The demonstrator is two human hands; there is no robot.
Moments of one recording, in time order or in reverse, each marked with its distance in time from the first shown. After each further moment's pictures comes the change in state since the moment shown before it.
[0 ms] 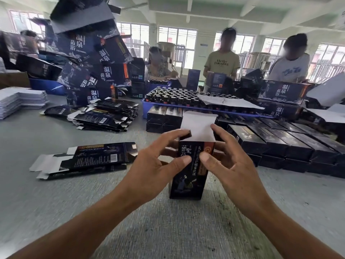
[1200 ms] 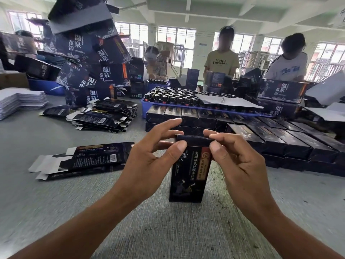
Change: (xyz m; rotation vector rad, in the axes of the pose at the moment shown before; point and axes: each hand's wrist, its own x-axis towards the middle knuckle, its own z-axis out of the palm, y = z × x) left_hand 0.001 0.008 0.000 0.000 0.142 0.077; right_hand -0.001 -0.006 0.004 0.060 0.155 -0.203
